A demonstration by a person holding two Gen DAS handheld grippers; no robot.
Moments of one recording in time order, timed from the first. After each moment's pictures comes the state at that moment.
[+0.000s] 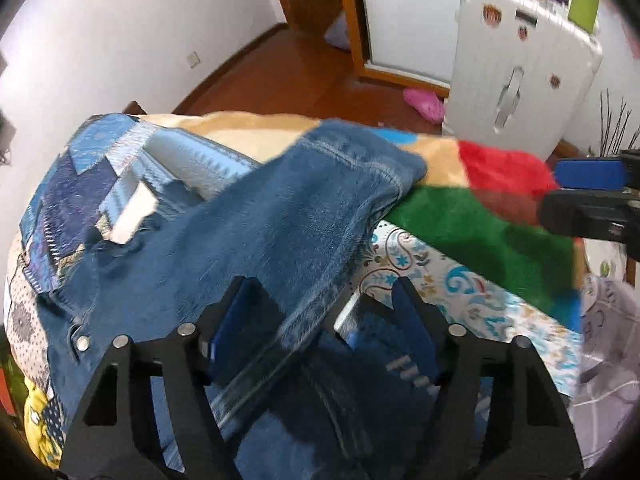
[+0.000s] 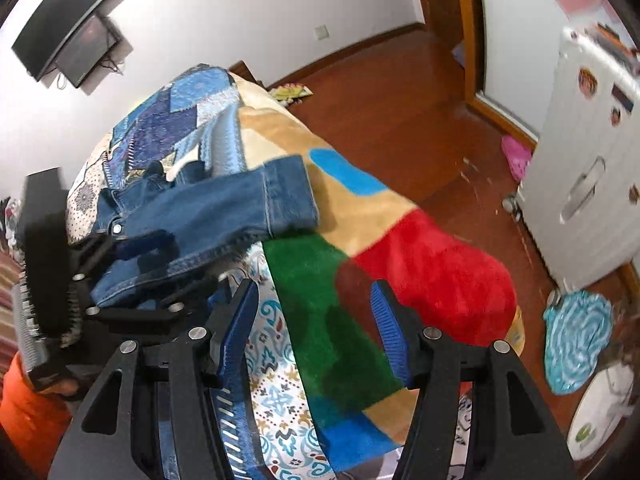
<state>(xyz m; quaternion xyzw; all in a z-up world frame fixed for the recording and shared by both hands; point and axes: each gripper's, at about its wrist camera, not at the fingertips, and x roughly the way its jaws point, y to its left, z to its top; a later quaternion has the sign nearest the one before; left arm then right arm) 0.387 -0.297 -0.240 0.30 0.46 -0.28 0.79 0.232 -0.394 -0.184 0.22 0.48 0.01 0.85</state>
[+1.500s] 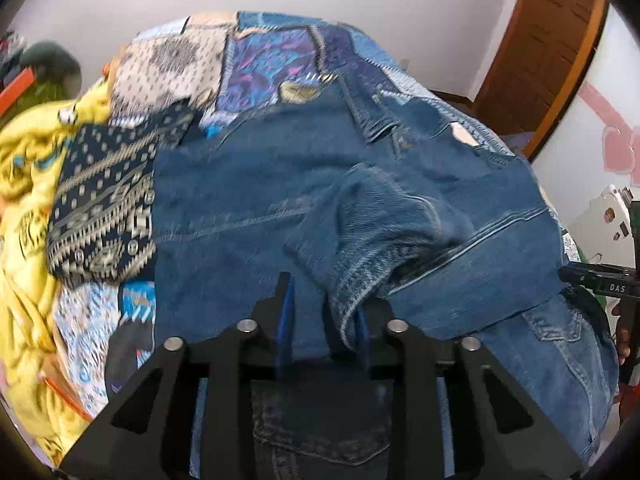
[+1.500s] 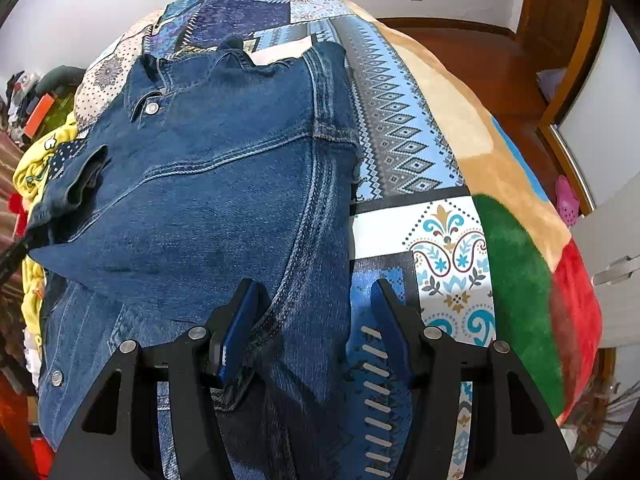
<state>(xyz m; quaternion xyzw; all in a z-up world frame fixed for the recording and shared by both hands) 0.341 0.089 -0.222 -0.05 0.47 -0.06 0.88 0.274 -0.250 -0.217 0.06 0.56 0.10 0.82</state>
